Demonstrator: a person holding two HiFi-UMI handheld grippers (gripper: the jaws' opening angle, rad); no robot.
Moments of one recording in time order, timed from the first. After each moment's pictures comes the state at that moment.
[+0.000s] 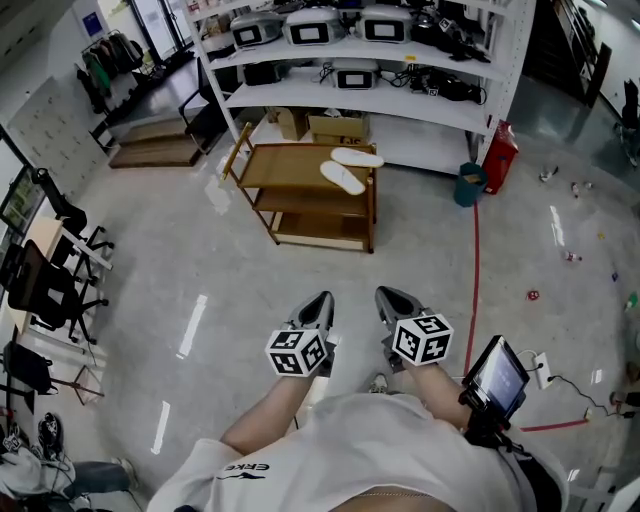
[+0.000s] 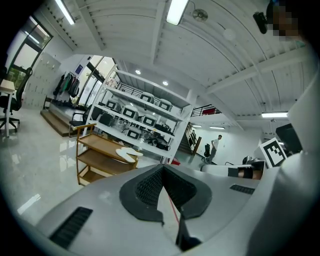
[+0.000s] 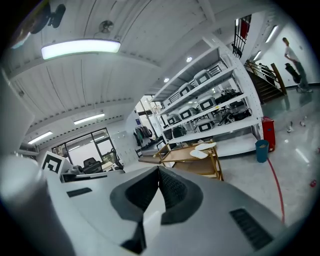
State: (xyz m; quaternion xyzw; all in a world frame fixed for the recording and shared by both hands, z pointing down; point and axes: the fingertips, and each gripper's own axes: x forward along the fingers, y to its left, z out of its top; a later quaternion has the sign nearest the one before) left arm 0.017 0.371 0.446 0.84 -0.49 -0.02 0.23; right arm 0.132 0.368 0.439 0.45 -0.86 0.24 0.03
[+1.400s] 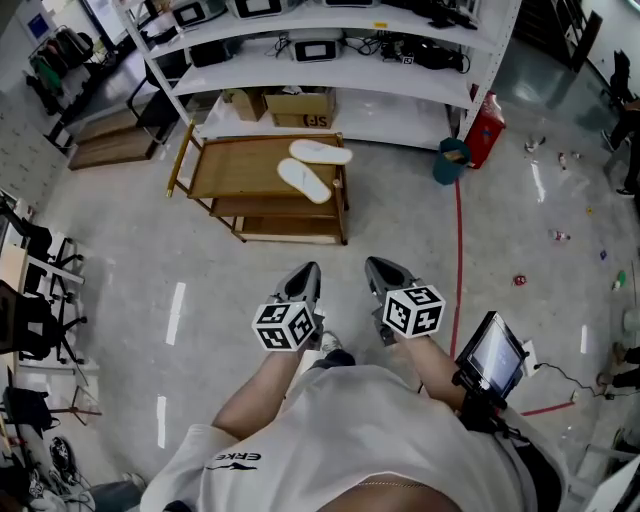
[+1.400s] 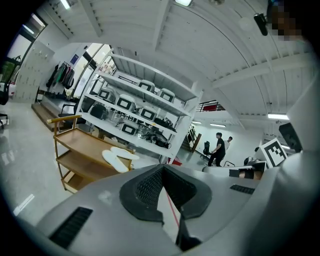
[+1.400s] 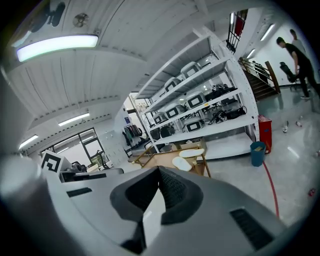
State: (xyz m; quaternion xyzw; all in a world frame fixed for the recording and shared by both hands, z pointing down) left arm 0.084 0.137 0.470 0.84 -0.47 0.00 0.26; right arm 0.204 0.144 0.465 0.49 -0.83 0.26 0.04
